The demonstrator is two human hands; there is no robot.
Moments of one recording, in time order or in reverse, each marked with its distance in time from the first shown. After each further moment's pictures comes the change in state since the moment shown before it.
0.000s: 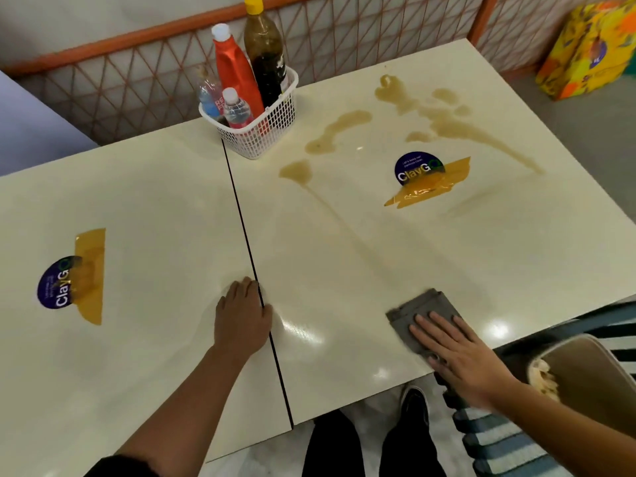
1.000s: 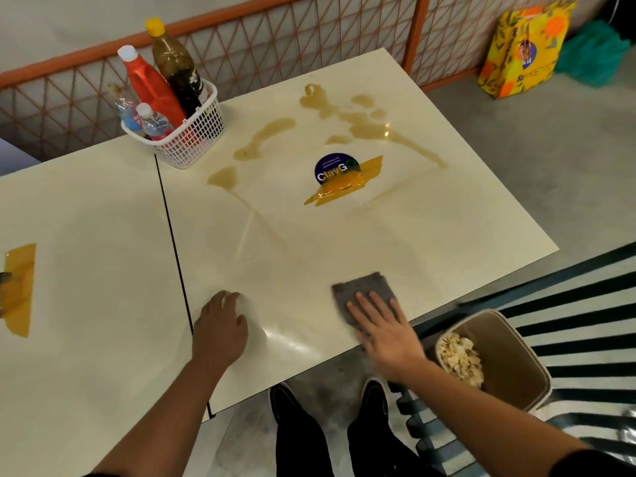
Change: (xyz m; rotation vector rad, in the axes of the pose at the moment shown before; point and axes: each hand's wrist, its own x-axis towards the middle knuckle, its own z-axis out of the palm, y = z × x) left_hand -0.050 0.111 0.022 -0.115 -0.007 0.020; right_hand -0.021 0.028 0.013 0.122 0.083 0.210
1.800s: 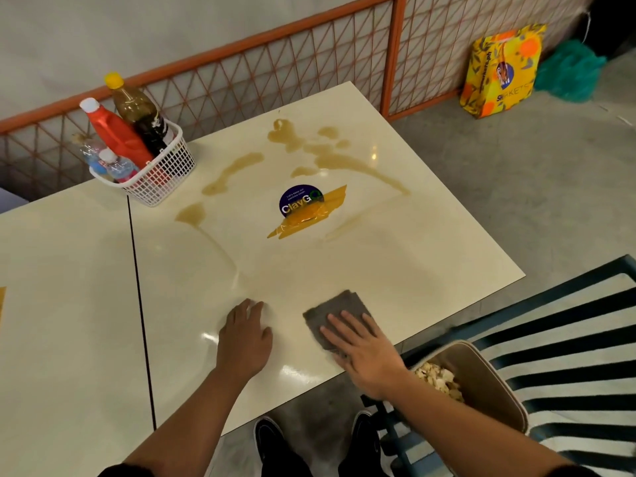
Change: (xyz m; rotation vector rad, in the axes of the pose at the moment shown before) left_hand 0.024 0.141 0.018 0.044 -0.012 0.068; right_hand 0.014 0.060 -0.024 -0.019 -0.013 -0.187
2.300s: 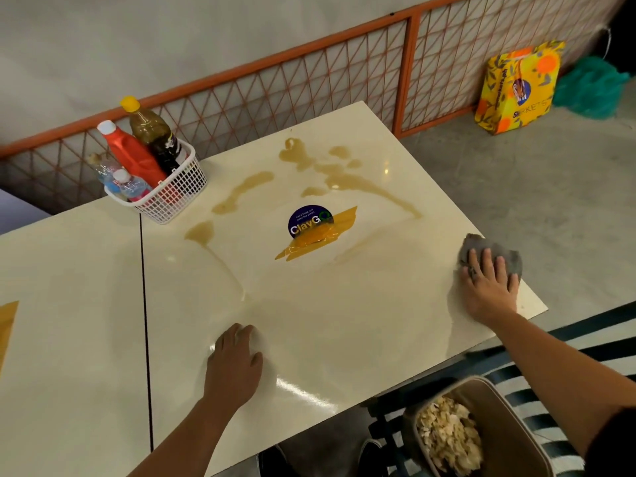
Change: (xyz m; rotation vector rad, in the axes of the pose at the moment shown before) left_hand 0.008 -0.027 0.005 0.008 0.033 -0.086; right_hand 0.017 0.232 -0.075 0.263 0.165 0.796
